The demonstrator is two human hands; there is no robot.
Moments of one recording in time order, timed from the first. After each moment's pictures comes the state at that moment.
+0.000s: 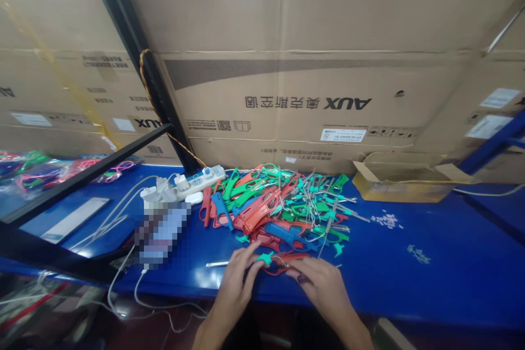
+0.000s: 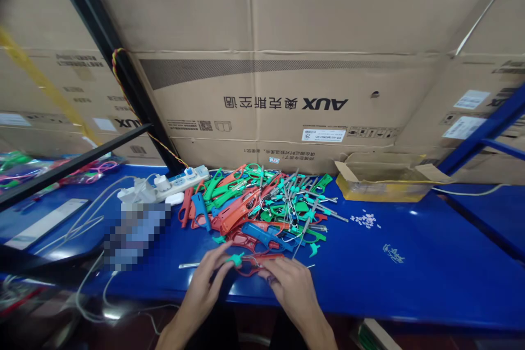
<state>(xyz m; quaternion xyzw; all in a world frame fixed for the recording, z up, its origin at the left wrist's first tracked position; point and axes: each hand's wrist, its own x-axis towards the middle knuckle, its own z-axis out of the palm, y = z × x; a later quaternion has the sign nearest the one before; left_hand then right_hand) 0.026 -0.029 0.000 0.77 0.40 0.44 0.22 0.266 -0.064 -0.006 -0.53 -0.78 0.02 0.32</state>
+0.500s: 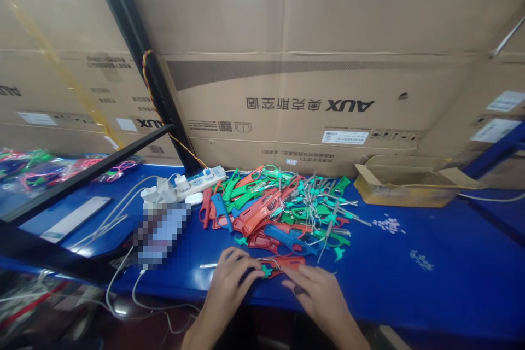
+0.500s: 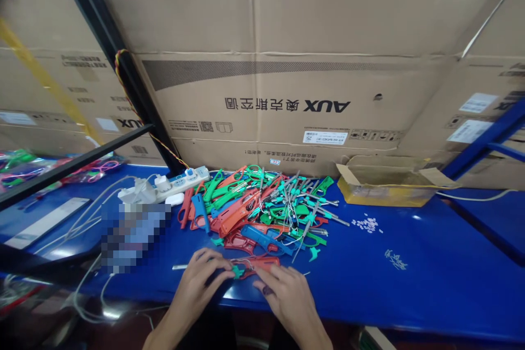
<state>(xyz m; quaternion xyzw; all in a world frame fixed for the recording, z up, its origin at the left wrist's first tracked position) 0.018 -0.021 0.024 0.85 0.35 0.38 0.11 0.261 -0.068 0.003 -0.49 -0.82 0.00 0.30</state>
